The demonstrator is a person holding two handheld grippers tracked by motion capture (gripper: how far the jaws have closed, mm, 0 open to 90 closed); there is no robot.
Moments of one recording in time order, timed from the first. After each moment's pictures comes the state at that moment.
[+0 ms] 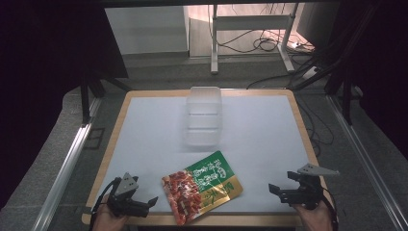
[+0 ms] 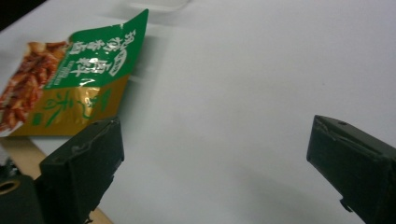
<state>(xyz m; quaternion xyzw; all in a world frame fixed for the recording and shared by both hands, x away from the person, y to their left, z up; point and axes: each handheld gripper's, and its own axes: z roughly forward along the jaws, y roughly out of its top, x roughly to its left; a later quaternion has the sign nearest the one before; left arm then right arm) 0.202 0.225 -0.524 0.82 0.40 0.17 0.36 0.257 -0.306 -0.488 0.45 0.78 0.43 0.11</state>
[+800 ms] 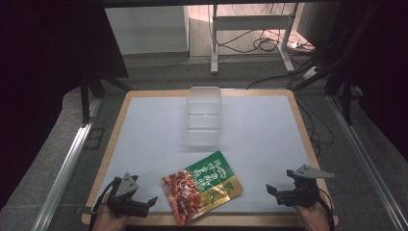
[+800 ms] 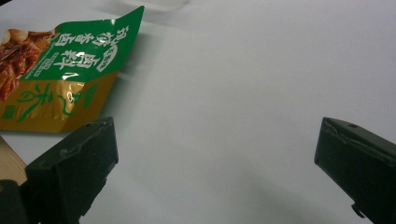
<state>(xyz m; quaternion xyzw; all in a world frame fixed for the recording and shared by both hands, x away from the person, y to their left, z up) 0.202 0.226 -0.525 0.82 0.40 0.19 0.36 0.258 -0.298 -0.498 0.42 0.79 0.42 0.15</state>
